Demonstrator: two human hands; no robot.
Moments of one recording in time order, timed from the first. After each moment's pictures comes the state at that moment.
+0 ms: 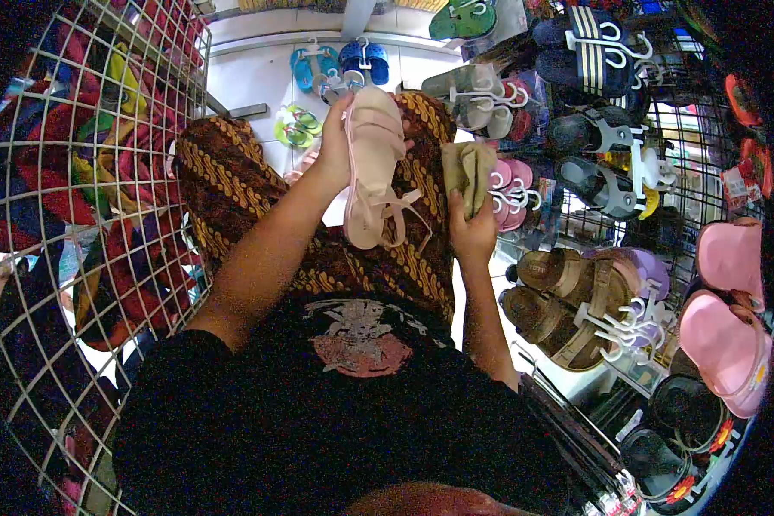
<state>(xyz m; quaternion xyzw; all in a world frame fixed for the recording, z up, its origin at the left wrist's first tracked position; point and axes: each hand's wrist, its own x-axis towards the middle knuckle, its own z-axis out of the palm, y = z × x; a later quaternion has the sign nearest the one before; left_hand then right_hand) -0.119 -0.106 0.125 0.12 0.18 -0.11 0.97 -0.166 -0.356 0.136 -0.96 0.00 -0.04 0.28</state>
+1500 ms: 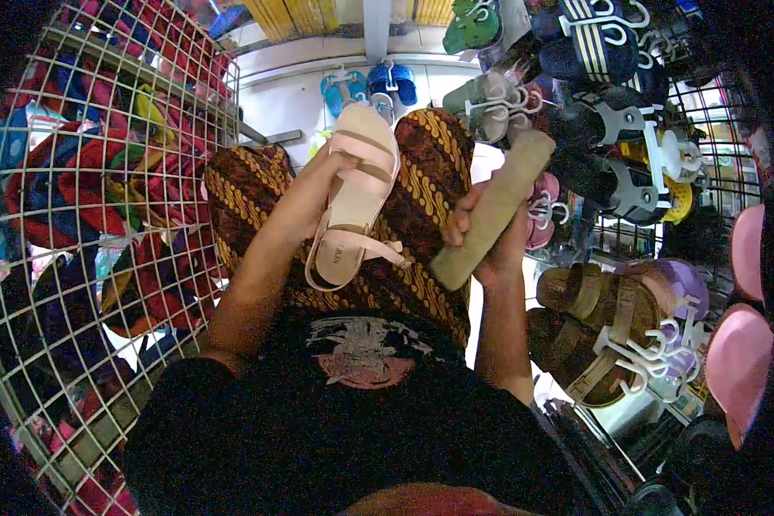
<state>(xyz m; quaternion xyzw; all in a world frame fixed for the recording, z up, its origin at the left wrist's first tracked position) -0.170 -0.098 0.192 0.43 0.24 -0.15 0.86 -0.145 -0.354 0.186 -0.35 0.14 0.32 0.87</state>
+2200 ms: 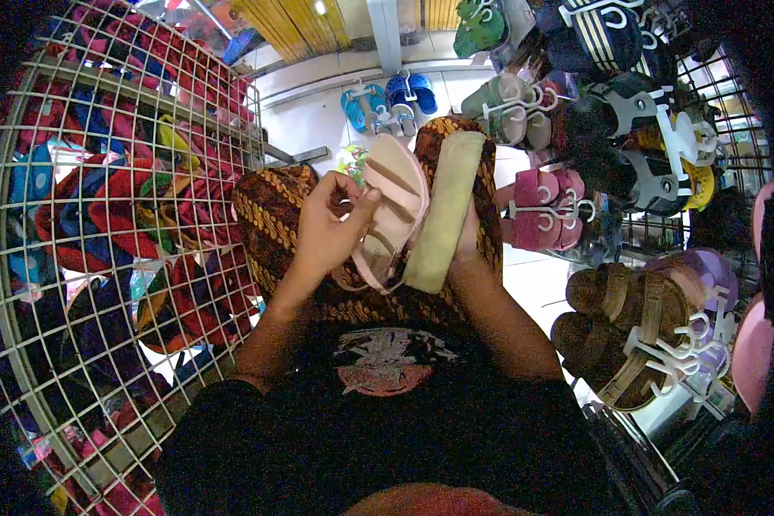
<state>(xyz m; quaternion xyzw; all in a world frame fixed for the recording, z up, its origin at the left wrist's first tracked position) -0.194 -0.102 0.209 0.77 0.11 0.05 0.62 -0.152 -0.280 0.093 -0.21 0.08 0.33 0.92</state>
